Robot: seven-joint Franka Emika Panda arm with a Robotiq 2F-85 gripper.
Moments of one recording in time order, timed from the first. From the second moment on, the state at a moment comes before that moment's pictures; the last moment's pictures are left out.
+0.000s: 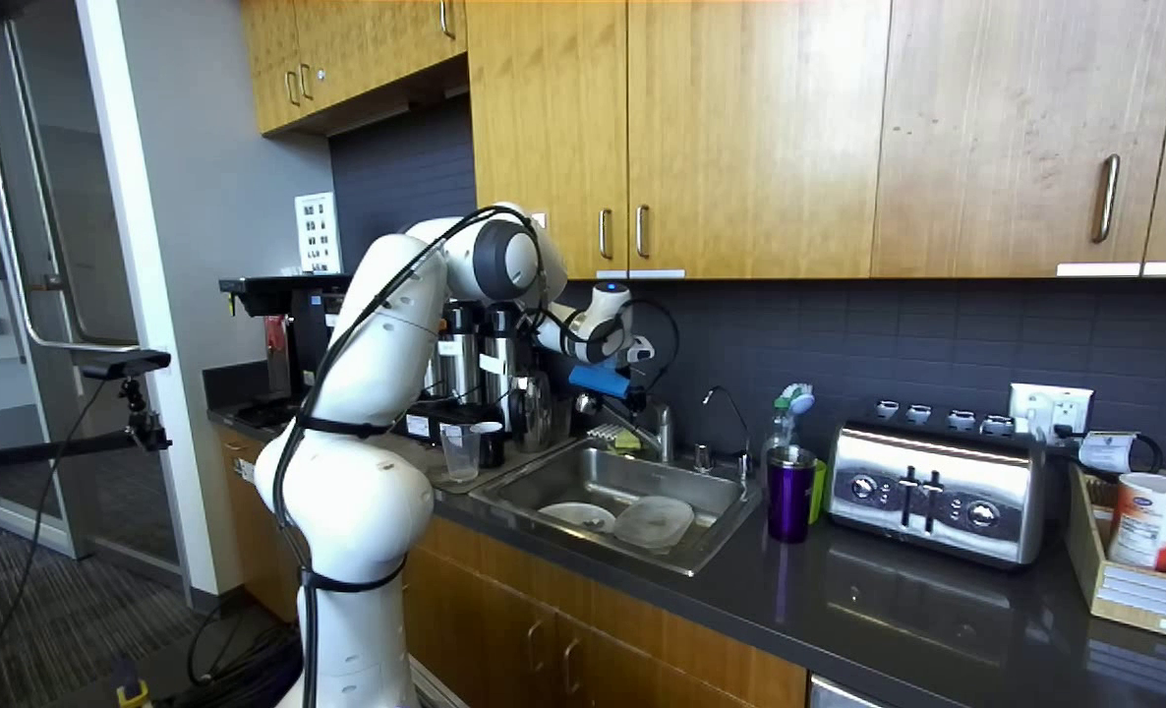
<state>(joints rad) 0.06 0.43 0.14 -1.75 0.18 2.55 -0.11</state>
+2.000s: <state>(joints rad) 0.04 0.50 0.15 -1.66 0.23 2.48 -0.06</state>
